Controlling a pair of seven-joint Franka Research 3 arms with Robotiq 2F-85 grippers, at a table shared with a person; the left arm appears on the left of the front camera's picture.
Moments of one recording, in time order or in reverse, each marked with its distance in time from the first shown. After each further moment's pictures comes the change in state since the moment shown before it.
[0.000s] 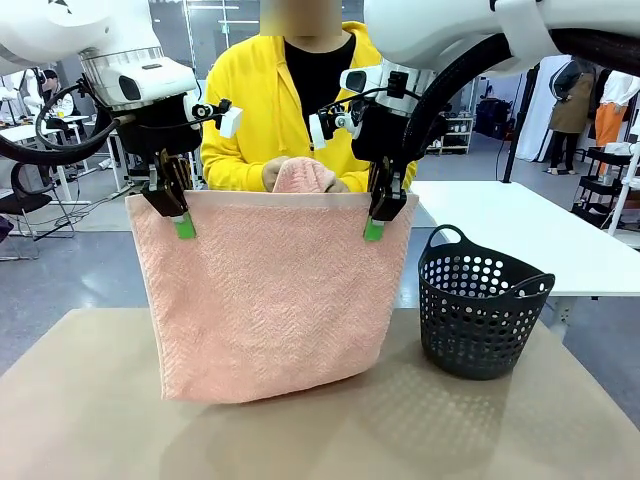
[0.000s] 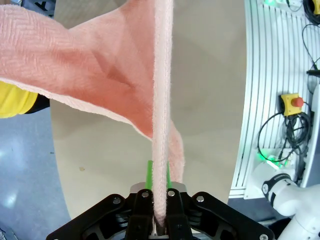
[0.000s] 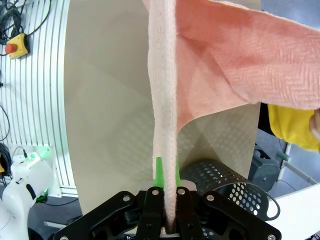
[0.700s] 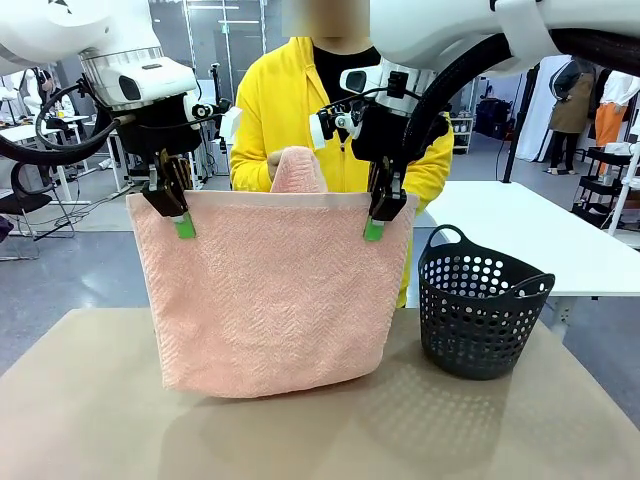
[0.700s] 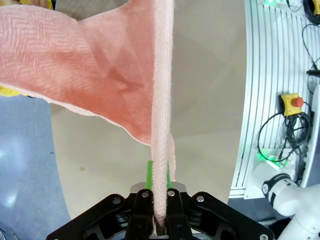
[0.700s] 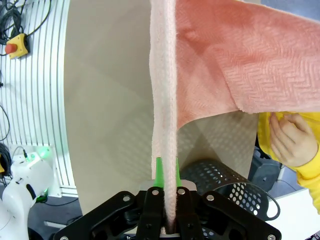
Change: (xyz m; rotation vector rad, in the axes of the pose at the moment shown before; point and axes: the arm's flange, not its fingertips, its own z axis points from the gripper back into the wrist) left arm 0.000 0.000 0.000 0.000 0.000 0.000; right arm 0.000 0.000 0.000 0.000 0.000 0.000
